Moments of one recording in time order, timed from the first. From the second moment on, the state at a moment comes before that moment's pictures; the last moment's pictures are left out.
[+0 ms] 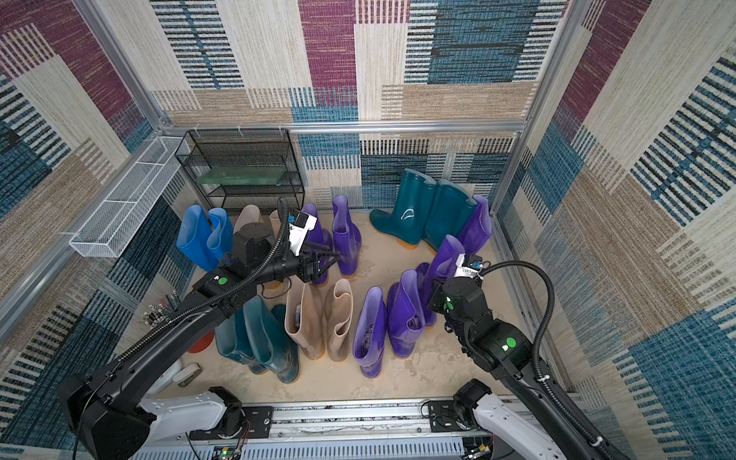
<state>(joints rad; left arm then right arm) -0.56 1.24 1.19 -0.30 0.42 -0.23 0.62 0.72 0.89 -0.74 0.41 0.71</state>
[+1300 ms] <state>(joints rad) -0.56 1.21 1.16 -0.26 0.40 -0.22 0.15 1.73 1.85 -0.57 0.10 0.19</state>
